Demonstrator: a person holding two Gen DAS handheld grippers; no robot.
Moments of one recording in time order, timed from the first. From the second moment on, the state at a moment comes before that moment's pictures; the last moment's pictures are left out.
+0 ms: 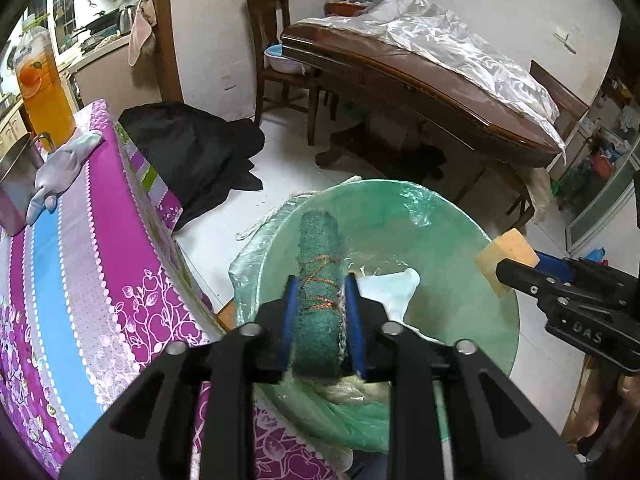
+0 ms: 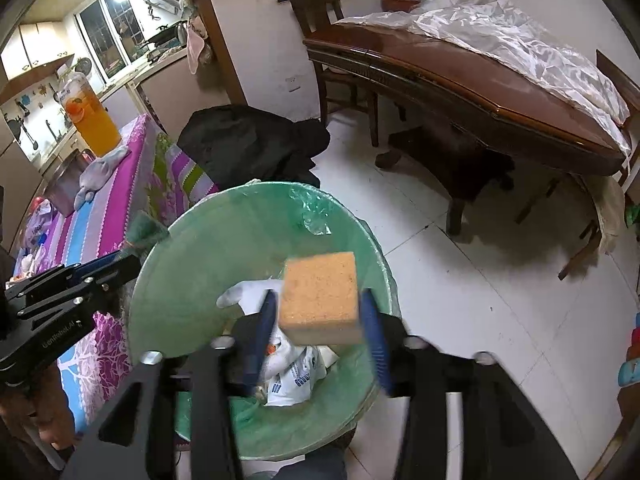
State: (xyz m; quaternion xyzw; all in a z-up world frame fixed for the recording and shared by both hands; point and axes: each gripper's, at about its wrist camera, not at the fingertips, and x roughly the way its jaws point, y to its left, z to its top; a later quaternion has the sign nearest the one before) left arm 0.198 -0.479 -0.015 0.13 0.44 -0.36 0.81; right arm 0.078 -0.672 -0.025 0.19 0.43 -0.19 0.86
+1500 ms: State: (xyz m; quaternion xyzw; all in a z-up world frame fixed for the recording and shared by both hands) left arm 0.267 -0.016 0.007 -0.01 0.41 -0.08 0.91; right arm 0.179 -0.308 0.013 -0.02 0.32 0.15 0.93
